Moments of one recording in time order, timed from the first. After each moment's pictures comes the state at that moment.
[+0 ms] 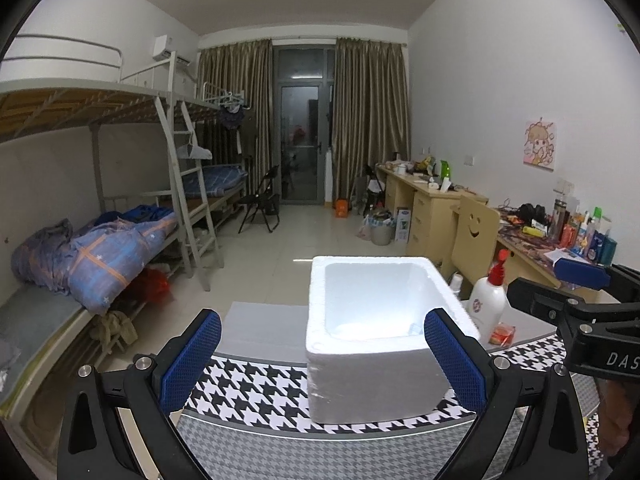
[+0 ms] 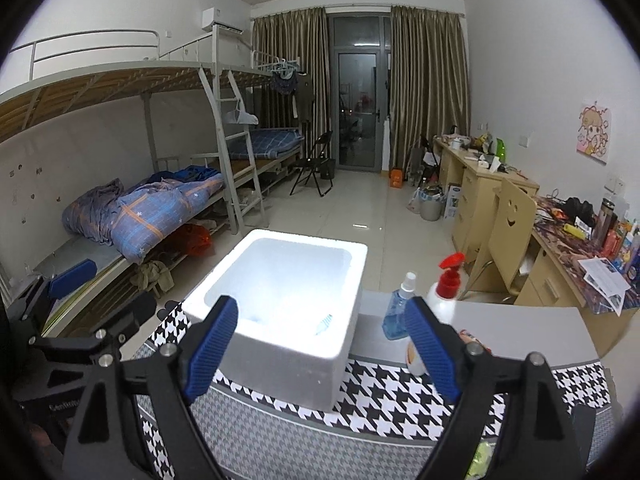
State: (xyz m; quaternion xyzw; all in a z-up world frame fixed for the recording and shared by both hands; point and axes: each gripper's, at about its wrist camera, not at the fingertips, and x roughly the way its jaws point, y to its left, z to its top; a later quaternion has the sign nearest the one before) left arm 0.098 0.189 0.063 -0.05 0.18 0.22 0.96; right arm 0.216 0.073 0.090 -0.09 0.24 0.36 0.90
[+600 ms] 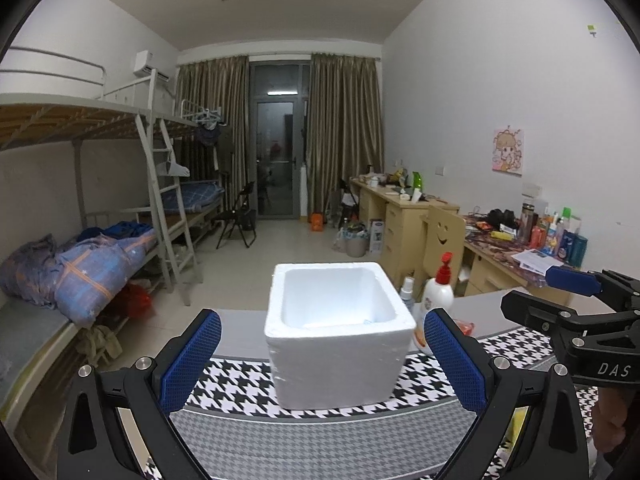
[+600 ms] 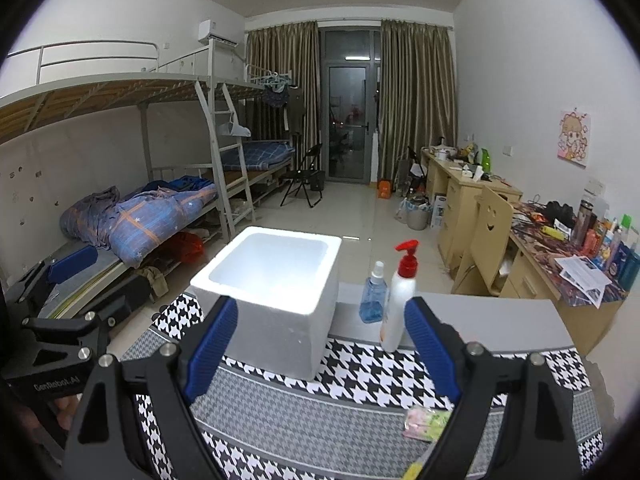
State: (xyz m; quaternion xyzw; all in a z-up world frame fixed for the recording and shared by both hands) left arm 0.066 0.141 0.072 -0.04 0.16 0.18 0.97; right arm 0.176 0.022 0.094 -0.08 0.22 0.35 0.91
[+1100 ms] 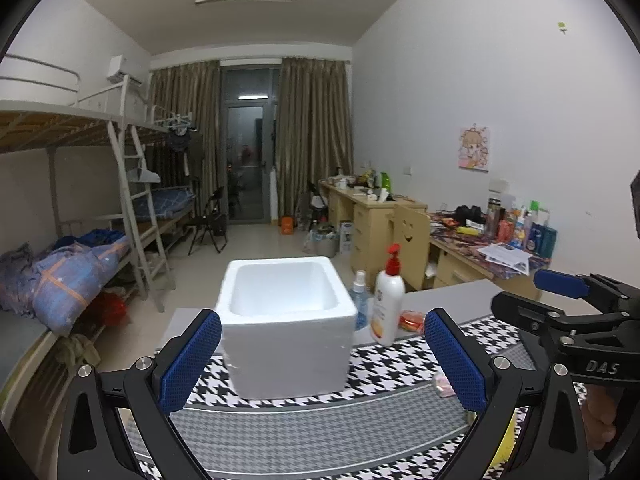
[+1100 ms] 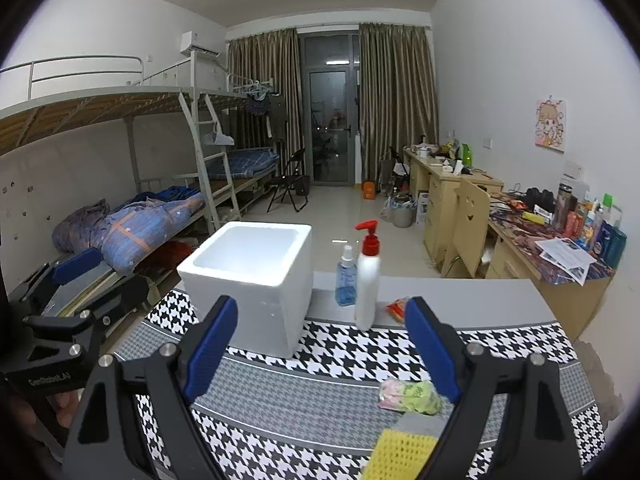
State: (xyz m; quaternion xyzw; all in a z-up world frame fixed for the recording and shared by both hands) left arm 0.056 0.093 0.067 -0.03 0.15 0.12 0.98; right arm 0.158 -0.030 0.083 -0.06 0.21 0.32 0.92
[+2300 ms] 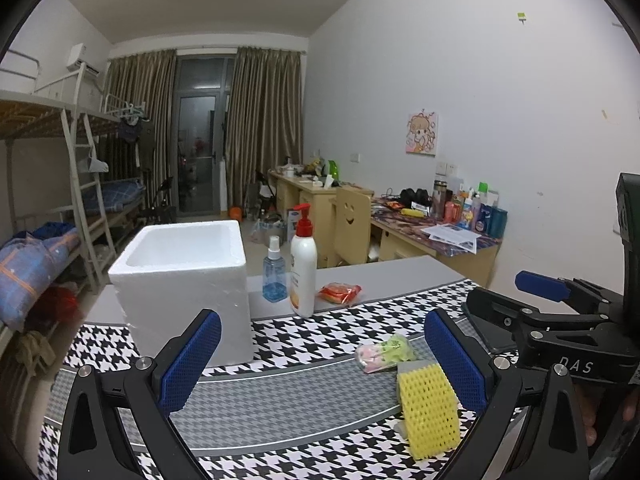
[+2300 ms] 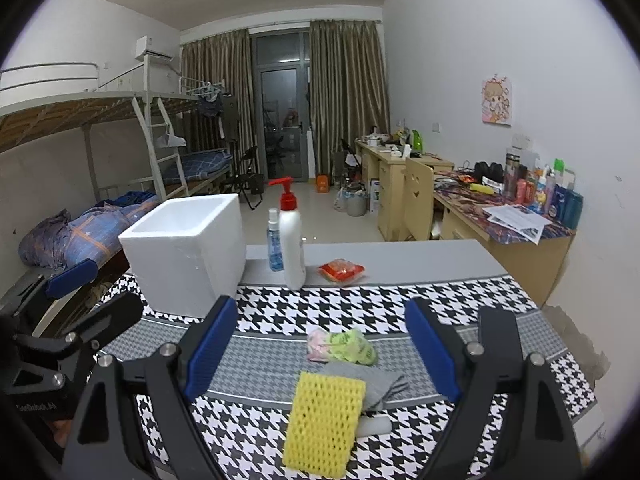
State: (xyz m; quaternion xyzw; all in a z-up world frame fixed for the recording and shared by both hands) left arm 0.073 0.022 0.022 -0.04 0.16 0.03 0.98; right arm 0.158 -0.112 0.034 -0.04 0.22 0.24 0.94
